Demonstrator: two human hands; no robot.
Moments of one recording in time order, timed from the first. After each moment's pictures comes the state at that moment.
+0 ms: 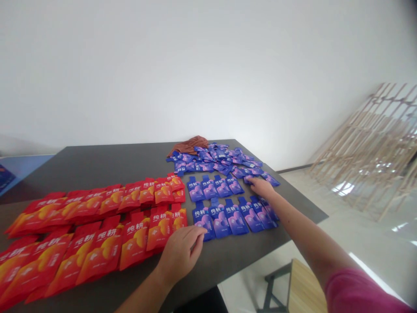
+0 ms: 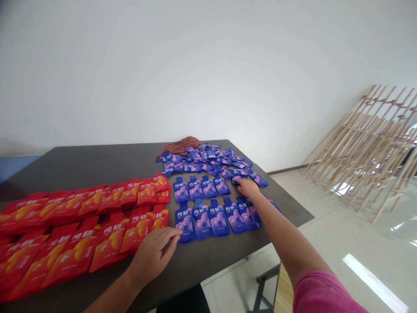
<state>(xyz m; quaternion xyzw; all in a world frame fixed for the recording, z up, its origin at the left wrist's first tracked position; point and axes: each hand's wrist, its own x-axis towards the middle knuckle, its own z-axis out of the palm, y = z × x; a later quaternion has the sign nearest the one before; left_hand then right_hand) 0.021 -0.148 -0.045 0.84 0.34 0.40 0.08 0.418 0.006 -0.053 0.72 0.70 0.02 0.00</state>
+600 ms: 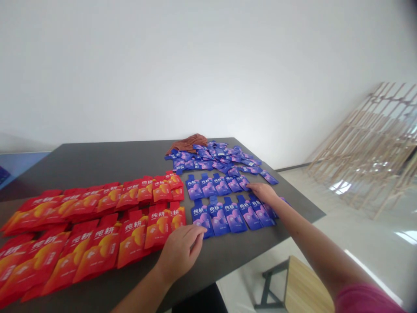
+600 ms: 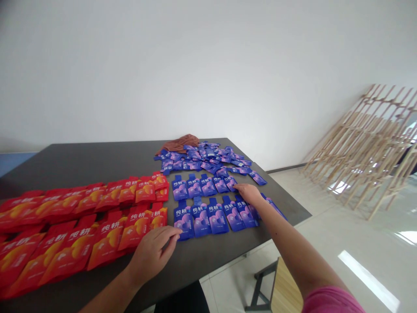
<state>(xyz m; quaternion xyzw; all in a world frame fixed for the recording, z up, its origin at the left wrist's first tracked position) 0.023 -0.149 -0.044 0.85 0.33 0.41 0.08 0.422 -0.027 -0.056 0.64 0.77 0.01 -0.02</state>
